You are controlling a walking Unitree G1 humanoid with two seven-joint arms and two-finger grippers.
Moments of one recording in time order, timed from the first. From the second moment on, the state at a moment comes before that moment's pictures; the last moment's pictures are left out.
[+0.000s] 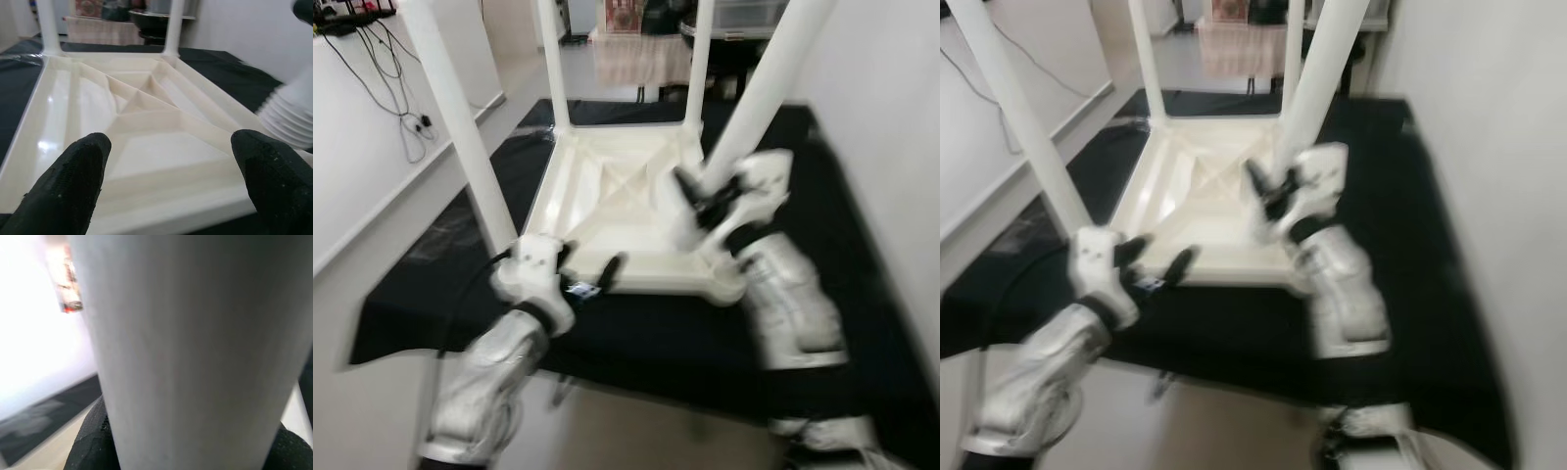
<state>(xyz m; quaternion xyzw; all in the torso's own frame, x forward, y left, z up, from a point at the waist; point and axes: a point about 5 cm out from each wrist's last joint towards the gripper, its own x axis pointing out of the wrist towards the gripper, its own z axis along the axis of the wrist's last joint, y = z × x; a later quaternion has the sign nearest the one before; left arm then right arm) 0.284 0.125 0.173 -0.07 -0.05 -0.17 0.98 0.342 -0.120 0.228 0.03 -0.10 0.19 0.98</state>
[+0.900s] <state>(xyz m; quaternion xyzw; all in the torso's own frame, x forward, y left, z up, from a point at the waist) 0.289 0.125 0.164 -0.05 -0.04 -0.15 0.99 0.351 -0.125 0.237 0.02 -0.14 0.23 0.96</state>
